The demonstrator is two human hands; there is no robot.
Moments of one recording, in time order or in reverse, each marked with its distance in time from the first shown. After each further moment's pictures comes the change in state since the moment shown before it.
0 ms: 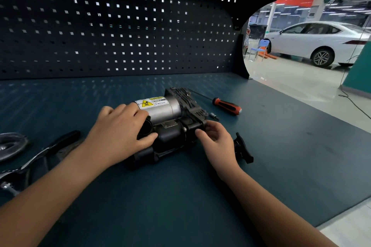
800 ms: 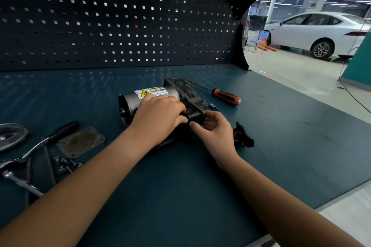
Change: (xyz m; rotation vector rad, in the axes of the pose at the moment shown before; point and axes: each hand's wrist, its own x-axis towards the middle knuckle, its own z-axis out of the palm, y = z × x) left_hand 0.038 0.049 0.013 -0.131 0.070 0.168; right_hand -0.001 -0.002 0.001 -0.039 0.036 -0.034
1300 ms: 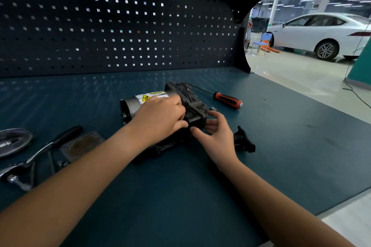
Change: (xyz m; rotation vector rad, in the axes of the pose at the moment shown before) left_hand 0.006 -0.004 -0.010 0.019 -0.083 0.076; right_hand -0.002 -0.002 -0.001 -0.012 -0.024 -0.020
